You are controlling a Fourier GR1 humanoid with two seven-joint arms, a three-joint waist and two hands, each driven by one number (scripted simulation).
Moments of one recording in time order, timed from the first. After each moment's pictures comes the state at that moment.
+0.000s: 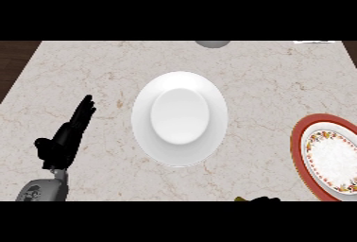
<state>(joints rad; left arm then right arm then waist) -0.10 0.22 0.02 -1.34 0.01 -0.05 -0.12 0.32 -0.15 0.93 -2.28 1.77 -0.12 1.02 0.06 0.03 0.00</state>
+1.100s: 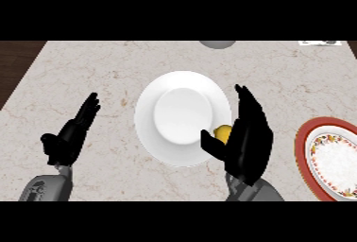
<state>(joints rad) -0.13 0.21 0.01 -1.33 0.01 -0.06 -0.11 -0.29 -0.01 0.52 -1.71 1.33 -0.36 1.11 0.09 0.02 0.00</state>
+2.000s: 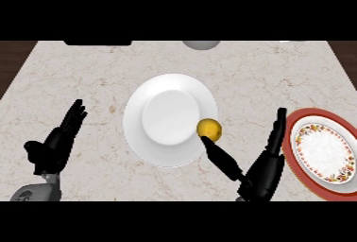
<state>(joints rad) -0.07 0.23 0.07 -1.33 0.03 -0.05 -0.12 -0.06 -0.04 0.55 -1.76 1.13 -1.03 0.93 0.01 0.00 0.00</state>
